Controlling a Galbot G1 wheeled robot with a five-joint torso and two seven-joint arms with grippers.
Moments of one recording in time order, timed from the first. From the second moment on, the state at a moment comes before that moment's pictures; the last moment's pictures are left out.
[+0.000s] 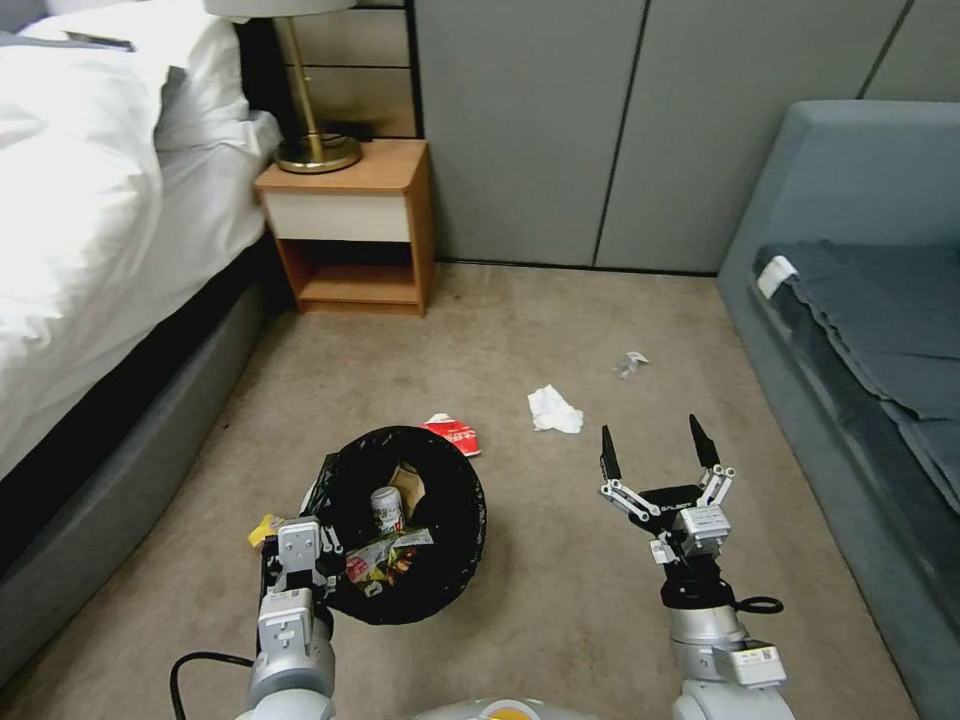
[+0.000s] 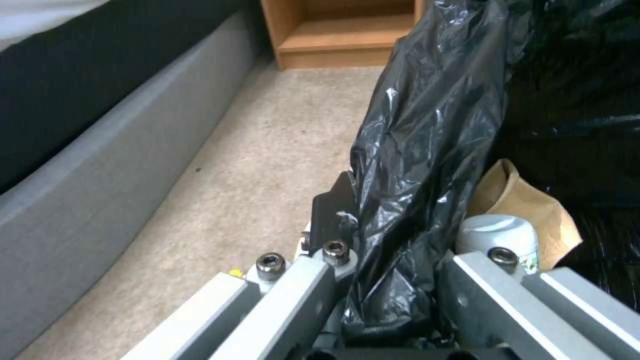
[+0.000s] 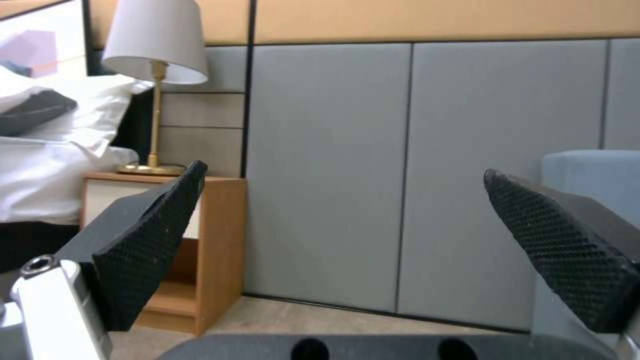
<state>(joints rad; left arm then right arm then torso) 1.83 -1.57 -0.46 -2.25 0.10 0.29 -0.31 -1.69 1.42 0.42 2.02 -0.02 0.61 0.05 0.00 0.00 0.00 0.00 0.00</state>
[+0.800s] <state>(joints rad) 1.82 -1.57 -0.45 -2.26 0.06 0.26 -0.32 -1.67 1.42 0.42 2.02 -0.02 0.60 0.04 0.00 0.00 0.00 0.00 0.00</state>
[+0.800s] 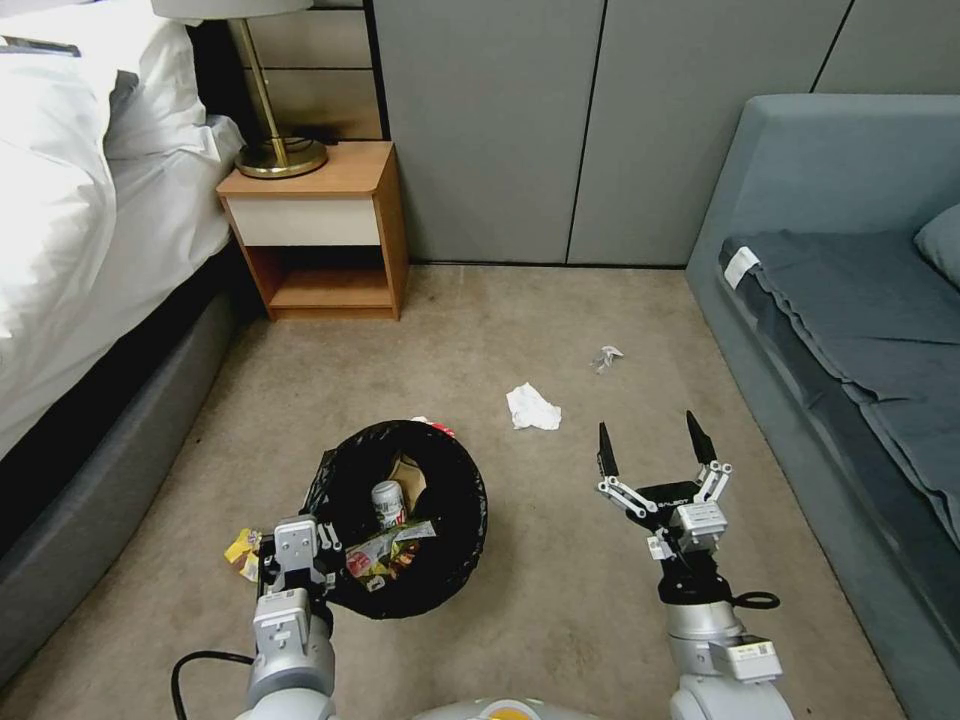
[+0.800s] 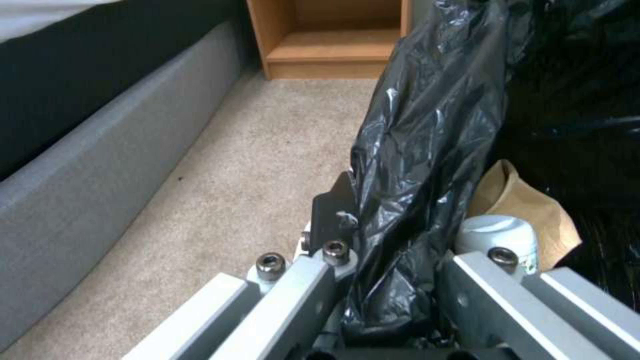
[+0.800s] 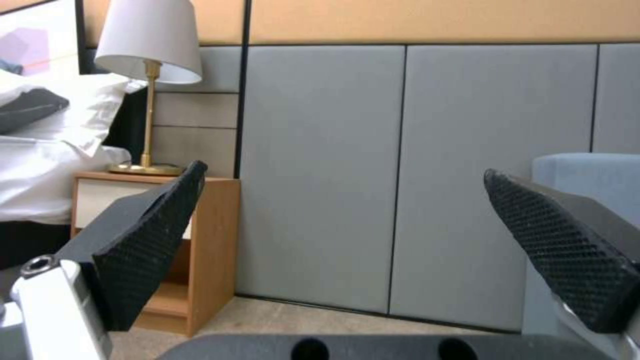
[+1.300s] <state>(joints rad) 1.83 -1.57 -0.45 -2.26 0.06 0.26 -0.32 -1.67 1.42 0.42 2.02 -0.02 0.60 0.03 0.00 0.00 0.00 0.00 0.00</state>
